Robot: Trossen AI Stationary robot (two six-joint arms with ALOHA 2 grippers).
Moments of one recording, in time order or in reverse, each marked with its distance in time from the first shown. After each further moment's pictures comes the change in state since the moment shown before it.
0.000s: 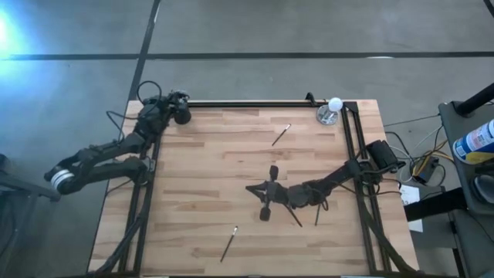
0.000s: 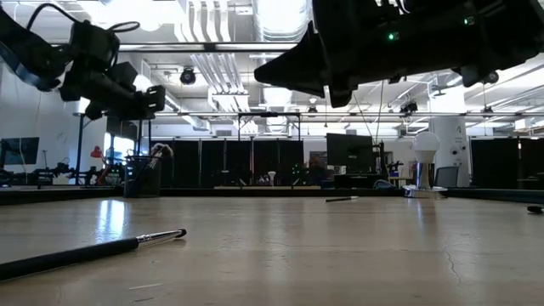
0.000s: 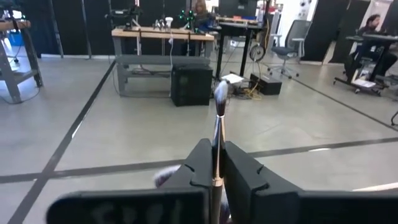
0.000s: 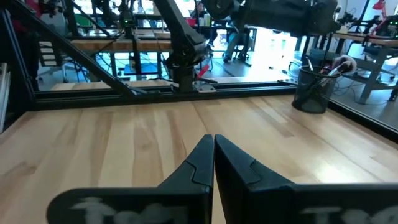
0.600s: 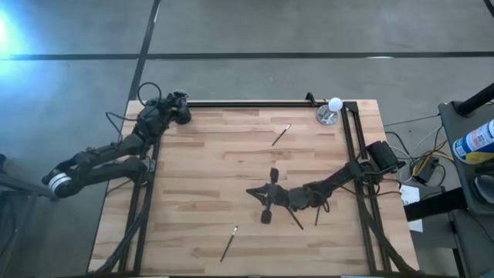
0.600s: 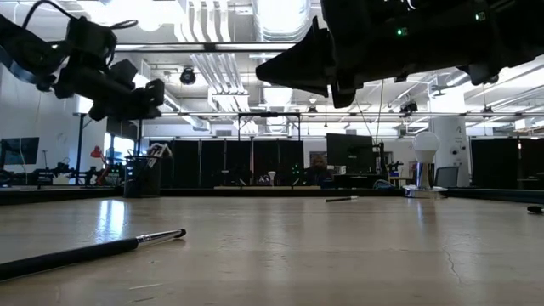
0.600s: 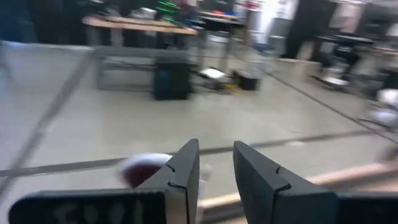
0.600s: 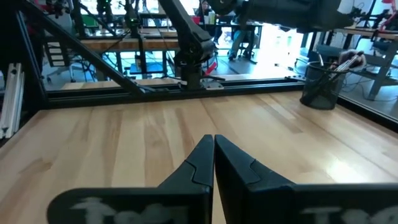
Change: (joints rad) left arm -0.026 -0.055 -0.009 -0.063 0.074 -0.049; right arm 0.023 0.000 0.000 -0.010 0.001 0.026
